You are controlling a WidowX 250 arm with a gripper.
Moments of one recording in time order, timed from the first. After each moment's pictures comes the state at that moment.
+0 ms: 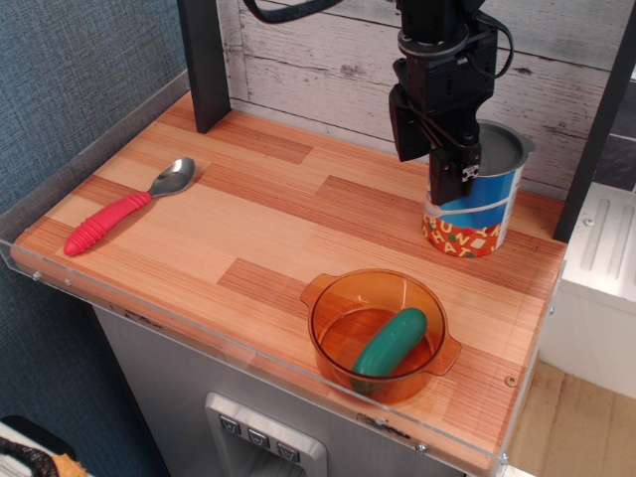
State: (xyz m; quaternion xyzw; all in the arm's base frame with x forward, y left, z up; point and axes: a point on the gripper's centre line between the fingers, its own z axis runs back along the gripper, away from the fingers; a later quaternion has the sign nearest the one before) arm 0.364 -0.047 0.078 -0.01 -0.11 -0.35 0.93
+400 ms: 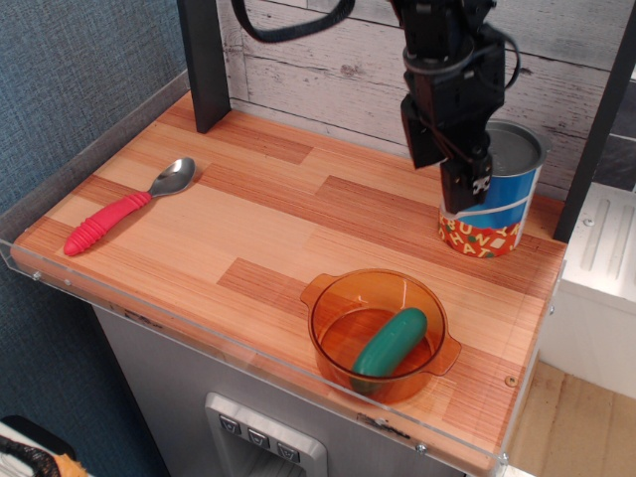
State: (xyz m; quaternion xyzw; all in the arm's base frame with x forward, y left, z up) arm 0.361 -0.056 0.081 -0.02 -0.15 -0.36 0.92
